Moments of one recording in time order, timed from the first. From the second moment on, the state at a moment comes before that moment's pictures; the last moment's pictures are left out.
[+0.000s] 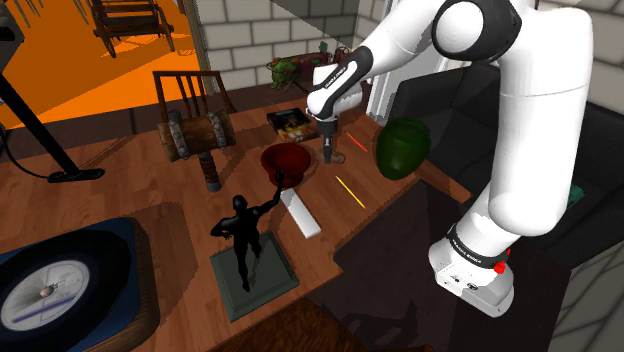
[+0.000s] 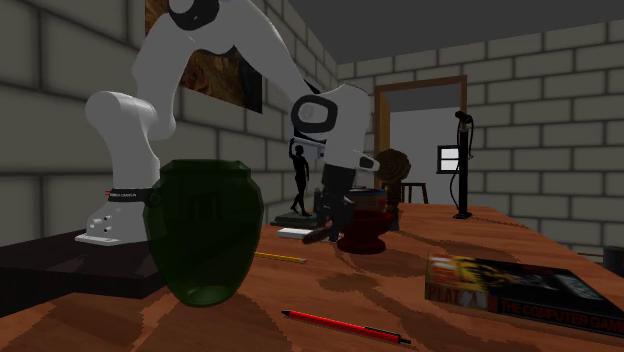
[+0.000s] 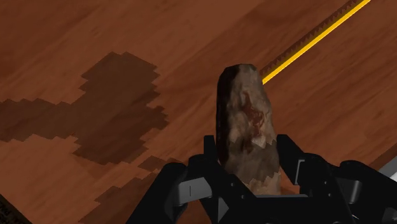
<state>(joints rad) 0.09 0.47 -0.12 -2.04 0.08 2.31 -0.82</state>
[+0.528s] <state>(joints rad) 0.10 0.38 -0.13 -2.05 0.07 2.23 -0.81</state>
